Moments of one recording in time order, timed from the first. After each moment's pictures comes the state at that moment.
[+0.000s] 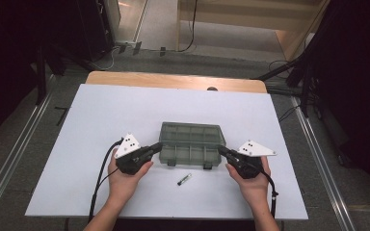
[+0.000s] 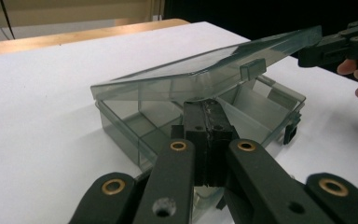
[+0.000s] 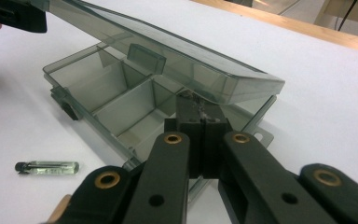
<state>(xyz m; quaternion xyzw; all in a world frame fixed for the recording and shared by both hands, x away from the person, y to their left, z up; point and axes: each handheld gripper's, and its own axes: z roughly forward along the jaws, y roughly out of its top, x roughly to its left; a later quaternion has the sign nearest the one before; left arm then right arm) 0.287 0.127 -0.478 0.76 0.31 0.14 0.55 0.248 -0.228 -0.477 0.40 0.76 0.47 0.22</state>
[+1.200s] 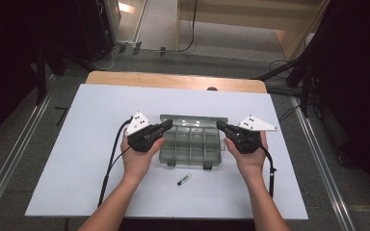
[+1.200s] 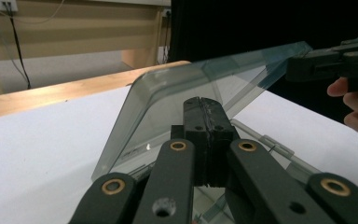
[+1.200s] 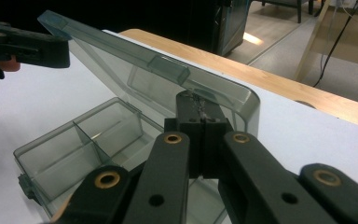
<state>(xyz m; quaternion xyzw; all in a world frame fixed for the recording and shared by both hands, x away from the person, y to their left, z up) 0.330 0.094 -0.448 0.73 0.31 0.16 0.59 0.298 -0.226 -0.439 0.39 0.73 0.51 0.25</state>
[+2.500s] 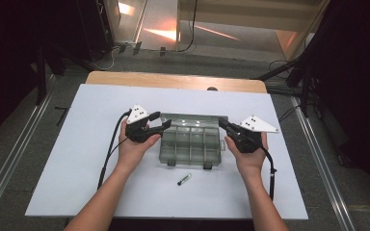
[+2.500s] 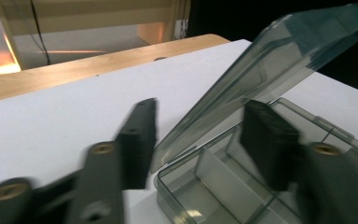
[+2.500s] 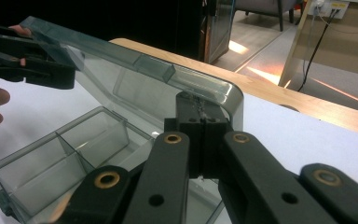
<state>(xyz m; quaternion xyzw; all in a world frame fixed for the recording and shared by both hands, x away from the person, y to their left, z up) 0.365 0.106 -0.460 0.76 0.33 0.17 0.54 0.299 -0.229 -0.442 0.41 0.70 0.51 0.27</state>
